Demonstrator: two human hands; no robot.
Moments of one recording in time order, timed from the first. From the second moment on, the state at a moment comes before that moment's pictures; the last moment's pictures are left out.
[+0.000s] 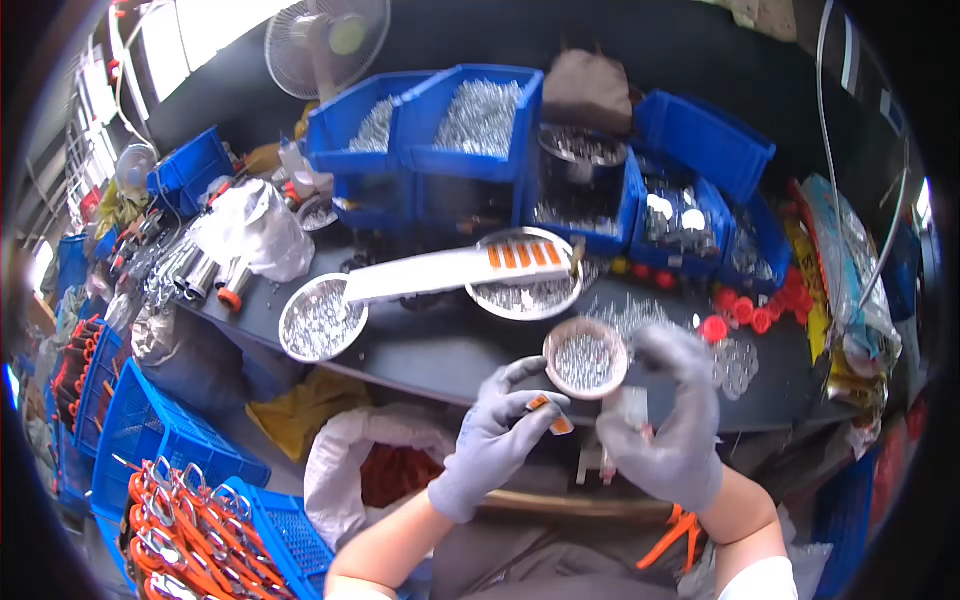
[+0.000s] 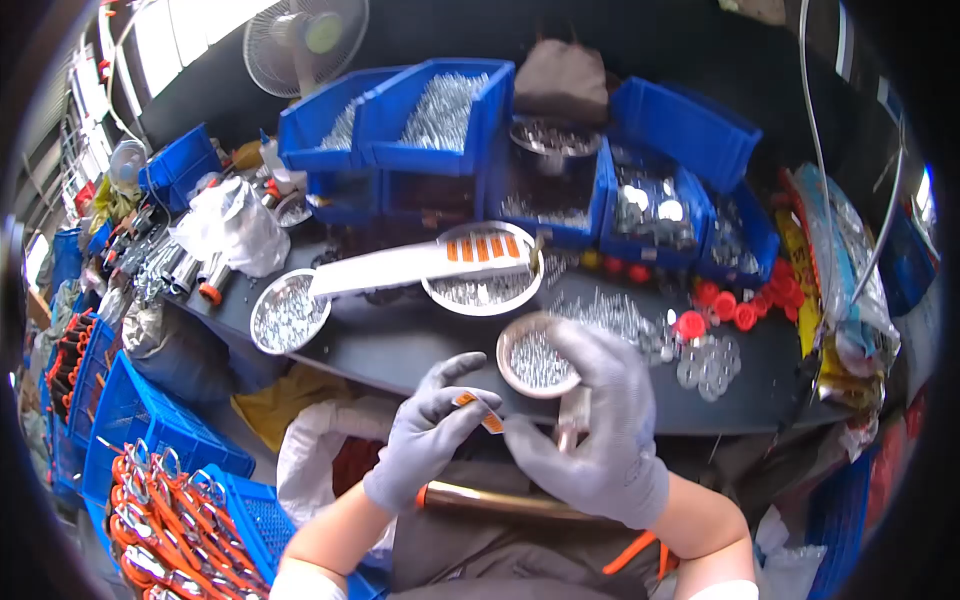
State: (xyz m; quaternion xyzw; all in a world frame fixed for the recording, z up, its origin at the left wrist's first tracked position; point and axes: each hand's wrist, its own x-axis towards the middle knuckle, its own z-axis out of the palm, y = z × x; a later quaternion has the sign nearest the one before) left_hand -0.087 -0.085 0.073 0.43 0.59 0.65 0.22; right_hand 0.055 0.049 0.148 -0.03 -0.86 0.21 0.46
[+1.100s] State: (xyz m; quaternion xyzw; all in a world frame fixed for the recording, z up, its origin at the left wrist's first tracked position) left_hand 0.010 -0.160 -0.076 0.62 0.73 0.29 -0.01; right_hand 0.161 0.029 -0.033 -0.26 -0.88 0.39 0.10
